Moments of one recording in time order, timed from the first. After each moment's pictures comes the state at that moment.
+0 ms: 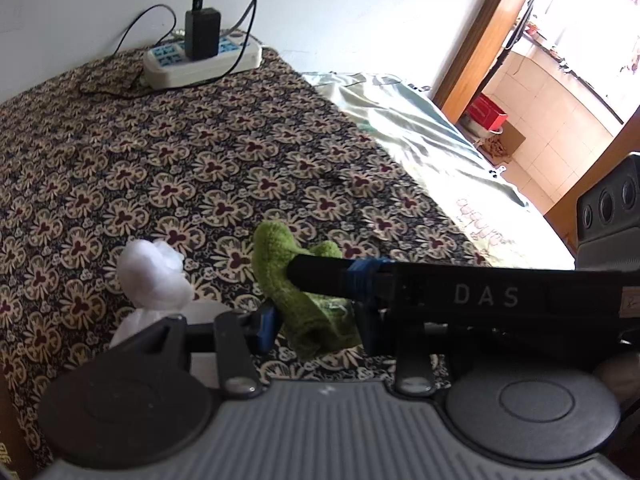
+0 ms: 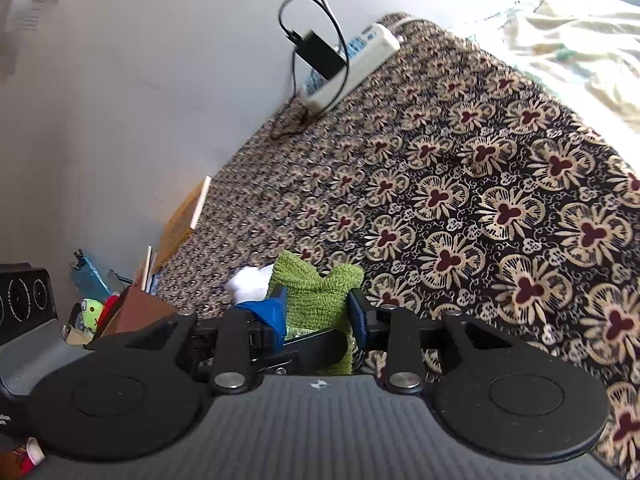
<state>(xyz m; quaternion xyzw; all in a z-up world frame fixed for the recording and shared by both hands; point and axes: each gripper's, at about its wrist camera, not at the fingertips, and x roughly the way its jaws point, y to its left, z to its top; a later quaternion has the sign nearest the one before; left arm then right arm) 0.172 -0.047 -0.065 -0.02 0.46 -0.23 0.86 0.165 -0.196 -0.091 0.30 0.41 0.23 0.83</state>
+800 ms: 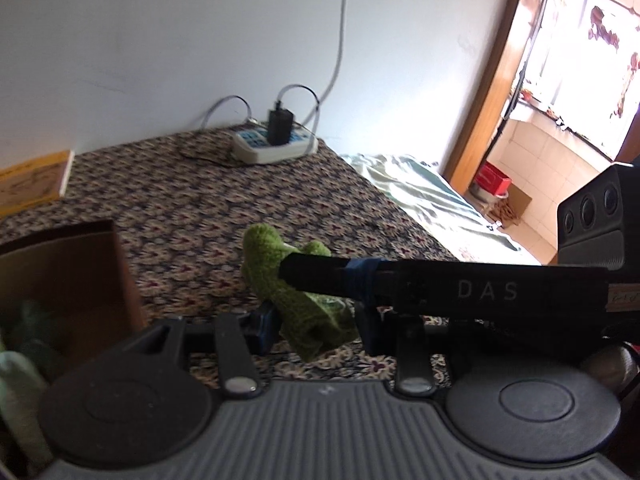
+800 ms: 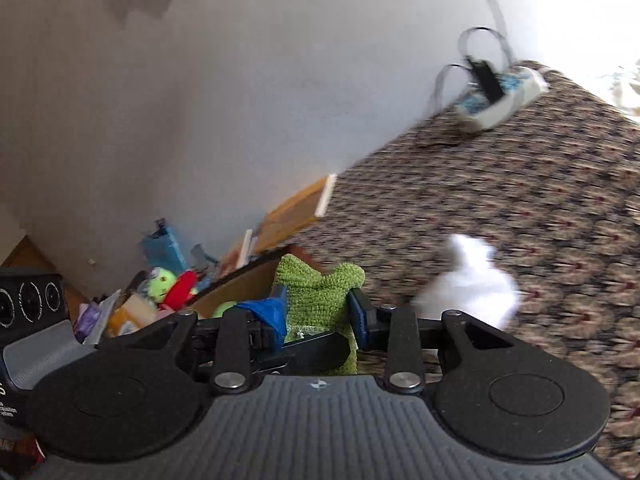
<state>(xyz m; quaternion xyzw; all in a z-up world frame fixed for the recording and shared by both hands) 0.040 0.083 0.022 -0.03 0.34 -0.19 0.92 0.081 -0.079 -0.013 0.26 0.32 0.35 0.84</state>
